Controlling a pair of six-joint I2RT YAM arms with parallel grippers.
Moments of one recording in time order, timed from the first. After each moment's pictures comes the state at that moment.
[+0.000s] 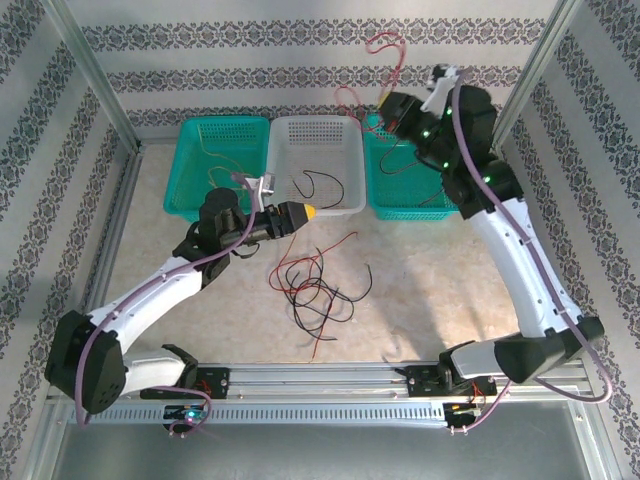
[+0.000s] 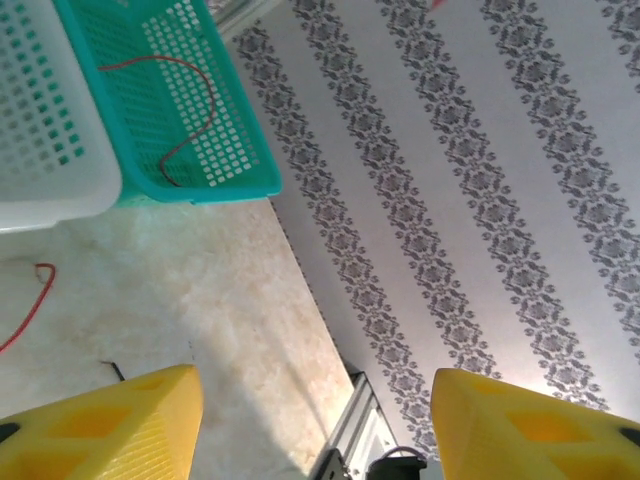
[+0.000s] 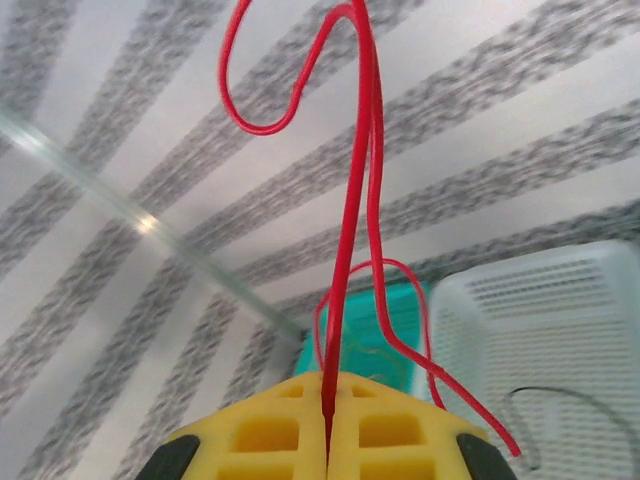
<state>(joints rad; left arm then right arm) -0.46 1.22 0.83 0.20 0.60 -0.88 0.31 1.41 1.72 -0.44 -0.18 0.73</state>
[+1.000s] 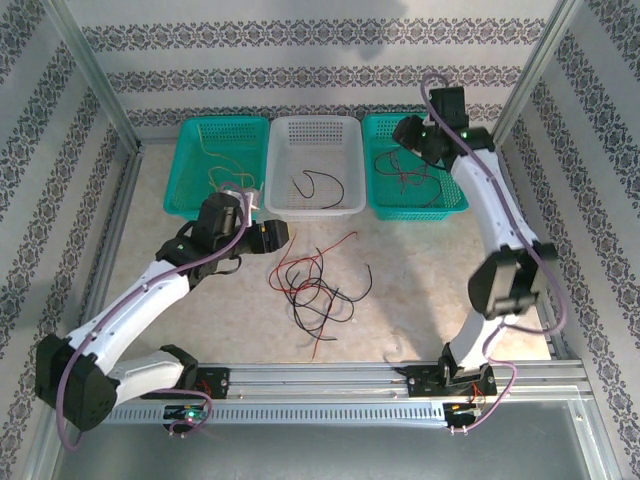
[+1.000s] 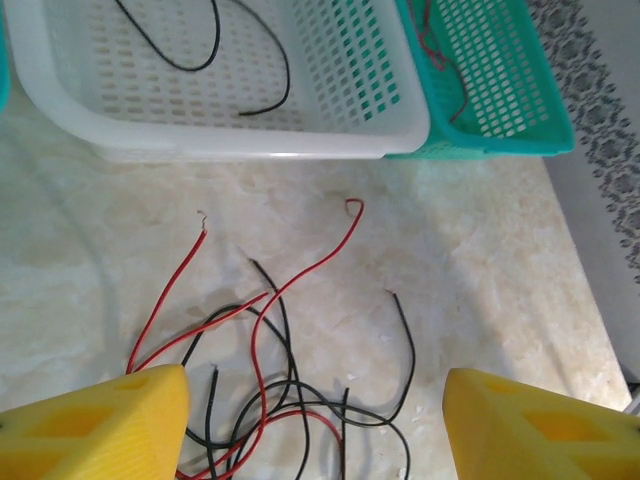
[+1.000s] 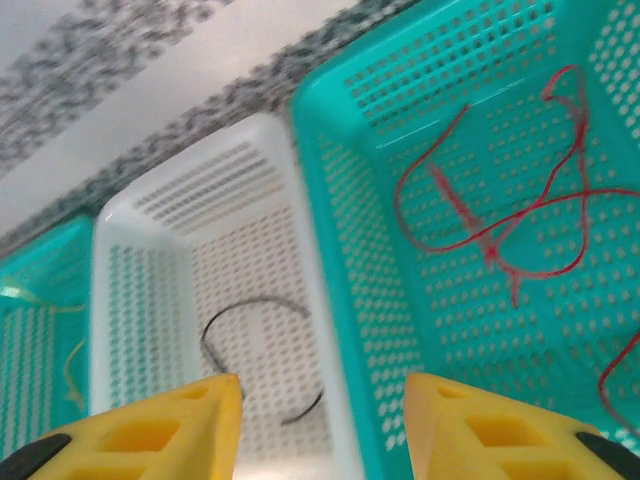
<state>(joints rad) -0.46 1.15 0.91 -0.40 0.23 -0.56 0.17 1.70 1.75 -0.74 -0.10 0.62</state>
